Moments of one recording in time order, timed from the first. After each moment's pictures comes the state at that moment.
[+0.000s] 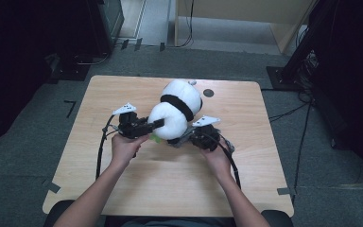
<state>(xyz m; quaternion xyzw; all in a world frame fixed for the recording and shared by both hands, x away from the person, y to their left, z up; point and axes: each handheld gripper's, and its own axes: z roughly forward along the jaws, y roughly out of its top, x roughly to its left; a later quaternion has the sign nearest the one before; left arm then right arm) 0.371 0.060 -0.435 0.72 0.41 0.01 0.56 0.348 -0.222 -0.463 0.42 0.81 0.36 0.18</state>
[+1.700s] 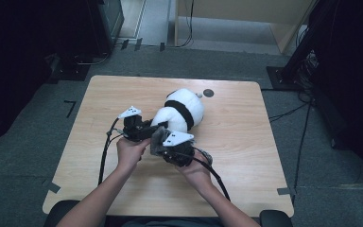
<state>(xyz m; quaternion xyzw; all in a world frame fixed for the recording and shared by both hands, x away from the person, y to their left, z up) 0.360 0.045 -0.437 0.71 0.42 0.02 0.56 0.295 -0.136 -0.454 0.27 0.85 0.42 0.16</state>
